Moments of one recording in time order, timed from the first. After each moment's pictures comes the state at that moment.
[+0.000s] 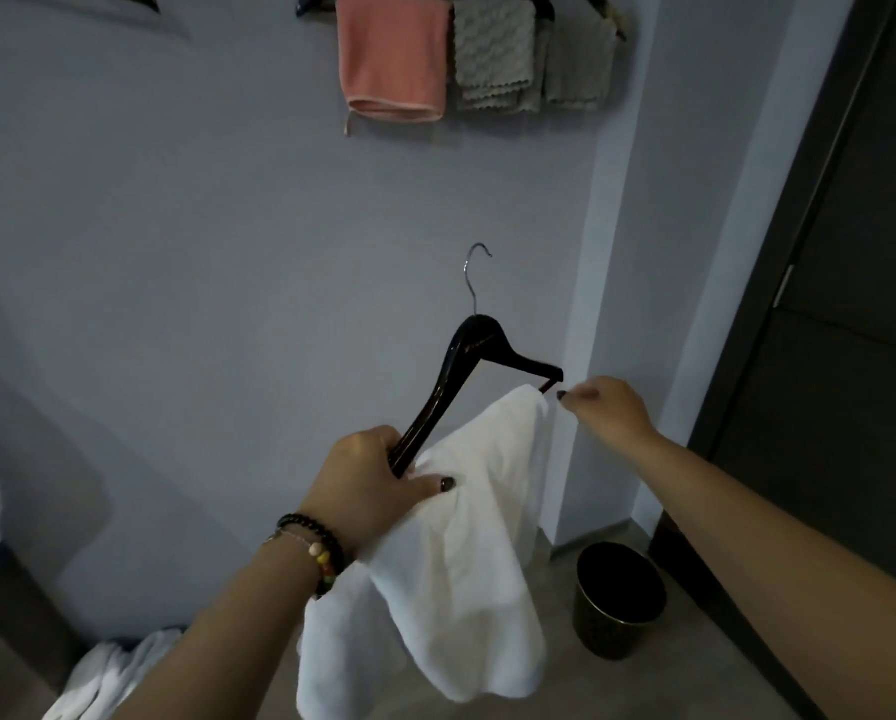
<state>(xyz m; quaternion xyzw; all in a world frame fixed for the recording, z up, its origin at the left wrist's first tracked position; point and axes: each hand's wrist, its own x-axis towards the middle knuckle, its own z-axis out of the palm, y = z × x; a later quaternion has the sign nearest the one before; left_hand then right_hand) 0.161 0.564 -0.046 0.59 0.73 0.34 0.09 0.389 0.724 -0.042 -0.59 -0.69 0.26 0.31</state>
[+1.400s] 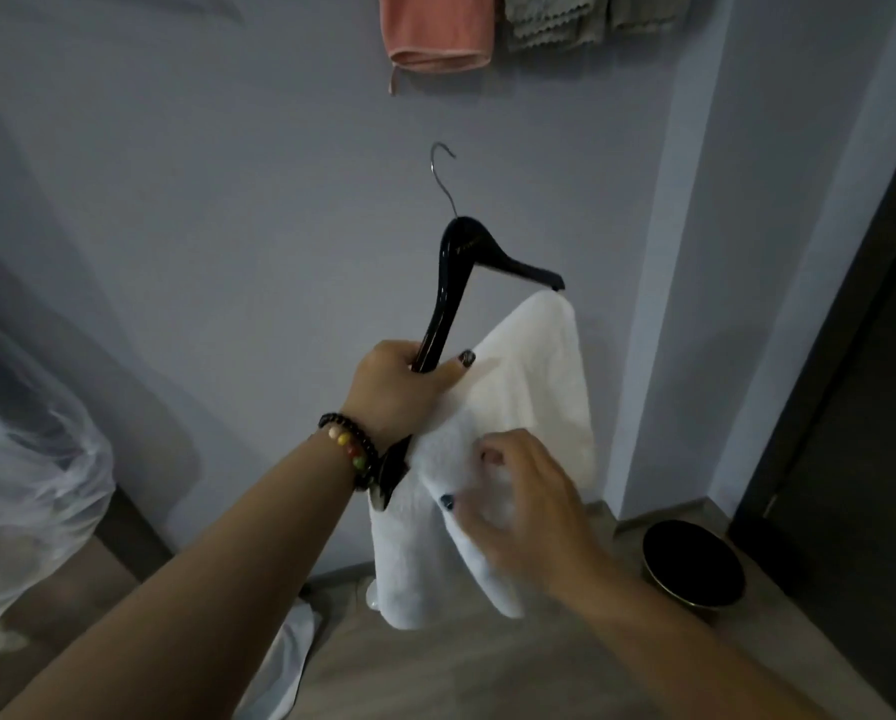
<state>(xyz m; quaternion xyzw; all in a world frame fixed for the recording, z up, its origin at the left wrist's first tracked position) 0.157 0.588 -0.008 0.51 0.73 0.43 0.16 0.314 0.606 -0.121 -0.29 -0.83 0.18 0.45</state>
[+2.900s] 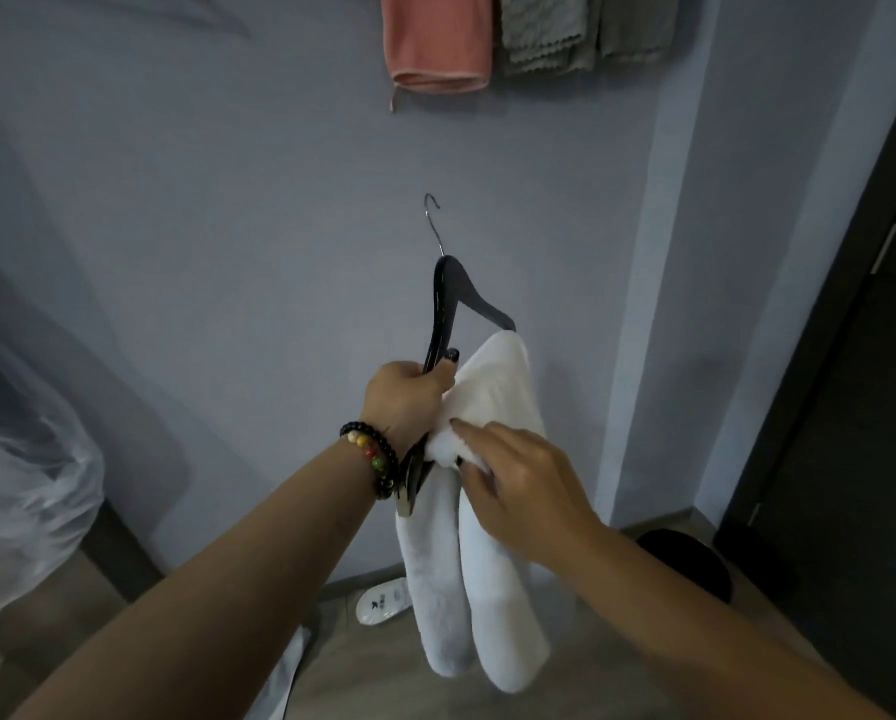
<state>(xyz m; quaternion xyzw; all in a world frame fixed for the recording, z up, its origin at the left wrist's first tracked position) 0.158 0.590 -0.017 0.40 0.73 0.49 0.27 0.303 0.601 -0.087 -0.22 -0.86 0.03 0.46</state>
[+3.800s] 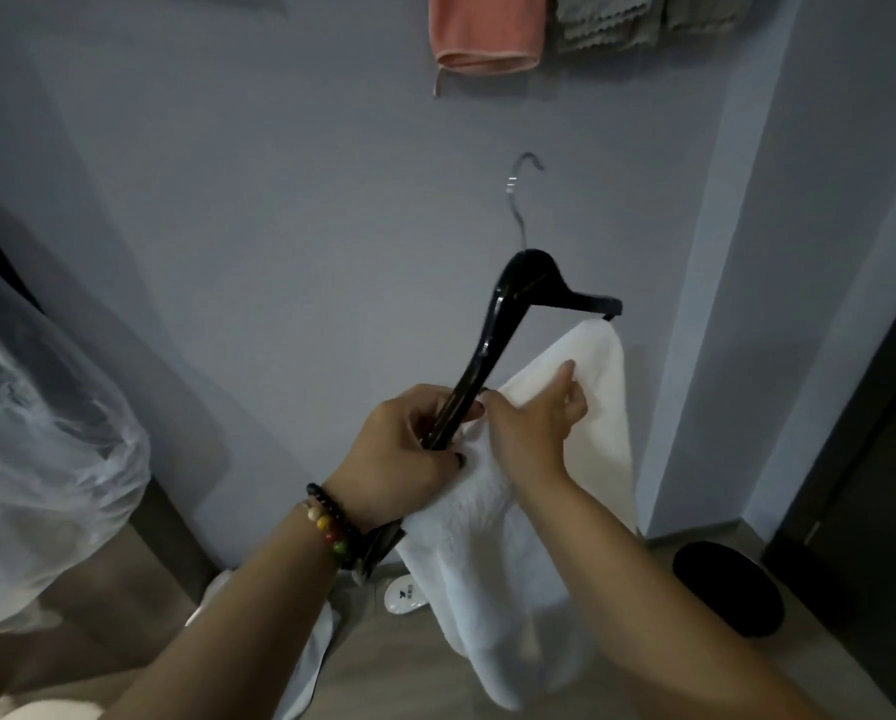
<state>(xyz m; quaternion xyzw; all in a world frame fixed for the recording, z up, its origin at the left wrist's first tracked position) 0.134 0.541 -0.033 0.57 0.63 0.48 0.22 0.228 0.642 -0.065 -0.49 -0.54 0.51 0.46</state>
